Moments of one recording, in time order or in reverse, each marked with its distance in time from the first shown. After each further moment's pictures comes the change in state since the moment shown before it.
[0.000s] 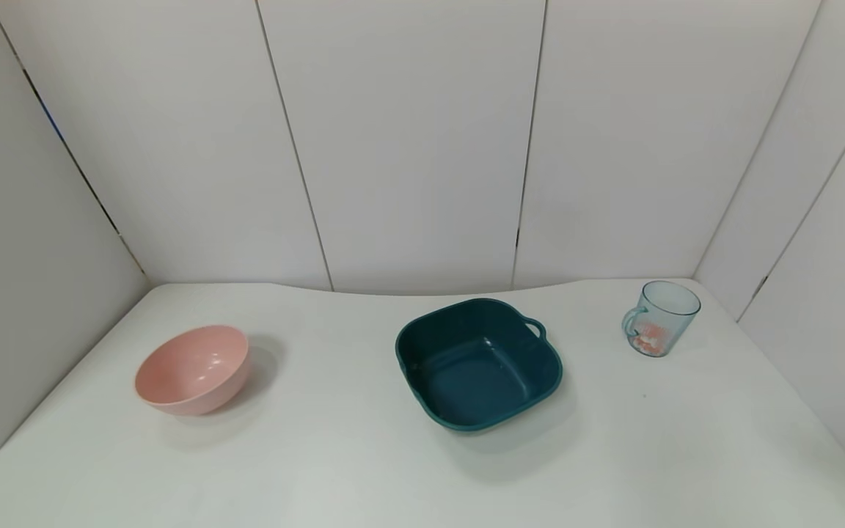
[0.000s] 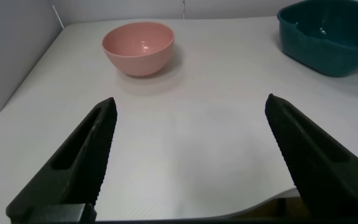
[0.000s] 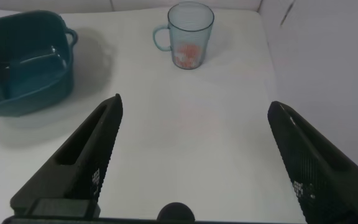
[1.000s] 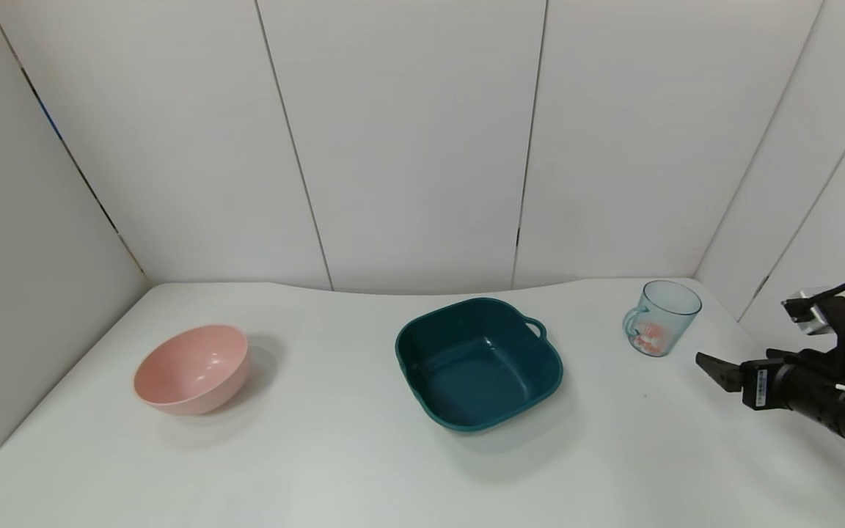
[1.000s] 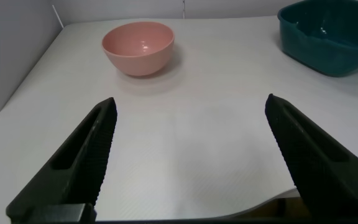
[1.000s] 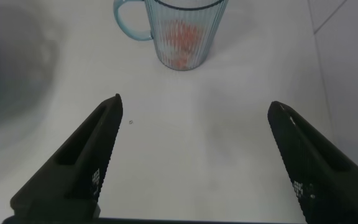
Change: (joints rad) left arm 0.000 0.000 0.000 0.000 0.000 0.000; right arm -0.052 0.850 -0.066 -0.618 0.051 -0.055
